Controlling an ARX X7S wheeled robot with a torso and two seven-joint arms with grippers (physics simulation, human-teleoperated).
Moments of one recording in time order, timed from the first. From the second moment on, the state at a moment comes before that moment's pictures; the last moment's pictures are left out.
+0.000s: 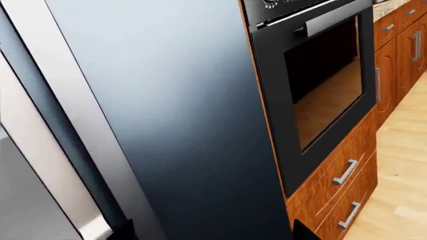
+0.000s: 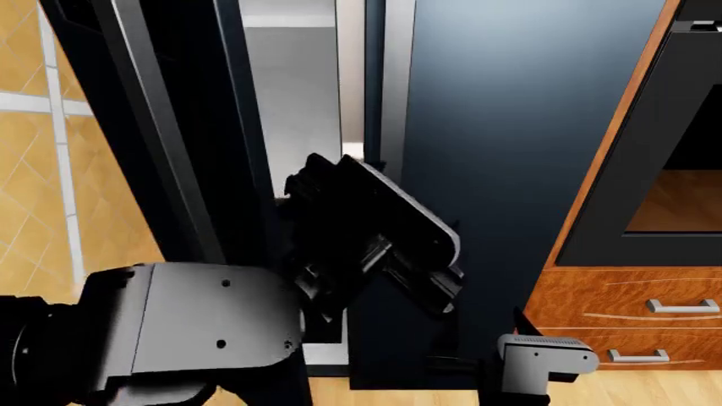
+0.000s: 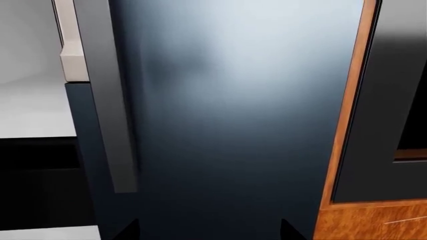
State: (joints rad) left arm -1.37 -0.56 1.39 0.46 -1.25 -0.36 -0.71; right arm 0.04 0.23 -0.27 0.03 0.23 -0.03 0.33
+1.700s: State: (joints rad) left arm -1.10 -0.67 1.30 0.19 -1.20 -0.08 -0.81; right arm 0.04 0.25 -0.30 0.03 0.27 -0.04 0.35
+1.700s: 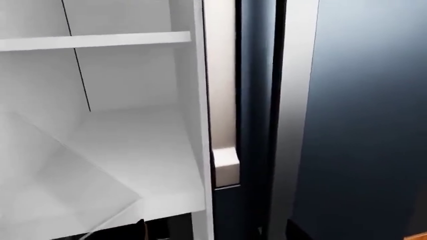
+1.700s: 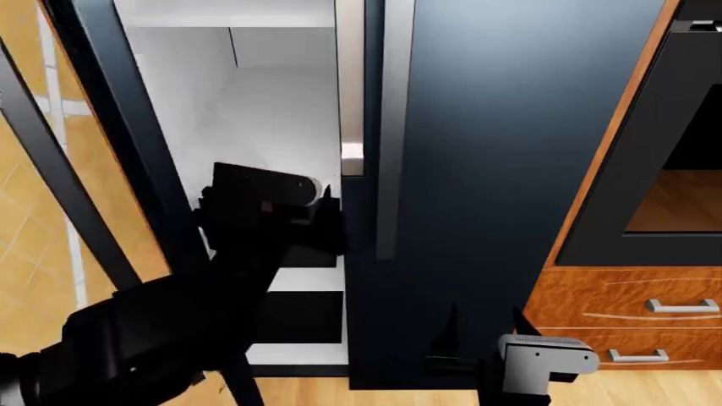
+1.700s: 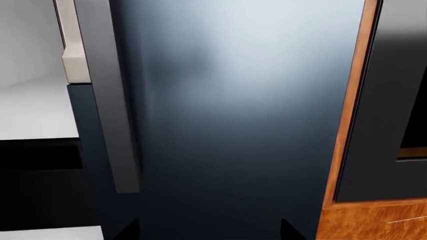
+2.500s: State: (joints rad) left arm -0.87 -1.02 1.23 0.57 -1.20 0.11 -0.97; right arm 0.05 0.26 -0.31 0.03 0.27 -0.04 0.36
